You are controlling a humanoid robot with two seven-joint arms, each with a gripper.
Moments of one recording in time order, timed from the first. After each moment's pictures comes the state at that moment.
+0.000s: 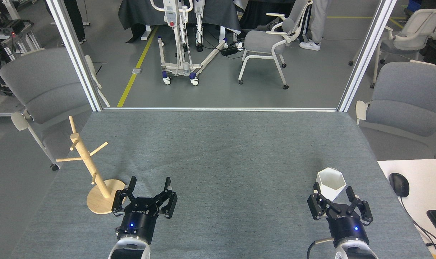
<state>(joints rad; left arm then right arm) -0.05 -0.12 0.00 -1.56 -1.60 -0.04 0.05 -0.08 0.05 -0.25 -1.45 1.47 -0.18 0.02</state>
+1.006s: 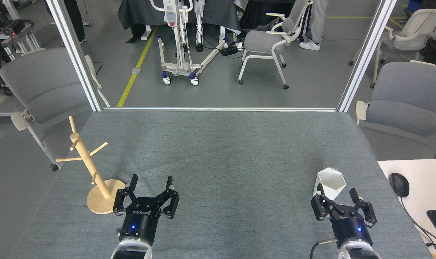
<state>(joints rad) -0.05 -0.12 -0.02 -1.57 -1.61 -0.04 0.12 -0.08 0.04 -0.26 -1.43 1.47 -0.18 0.02</state>
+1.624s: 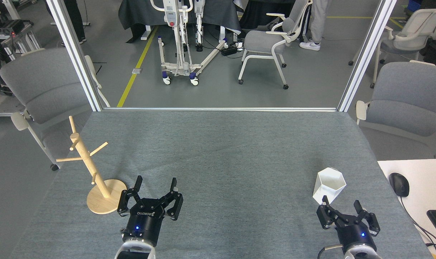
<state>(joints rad) -0.05 -0.12 -0.04 -1.56 -1.61 -0.04 0.12 -0.12 -0.03 -0.27 -1.22 1.47 -0.17 0.01</state>
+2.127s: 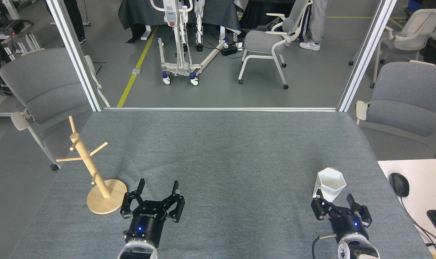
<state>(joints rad) -0.06 -0.13 -0.04 -1.51 -1.60 -0.04 0.12 -0.22 -0.03 -0.26 -1.11 1.47 -0.17 0.01</state>
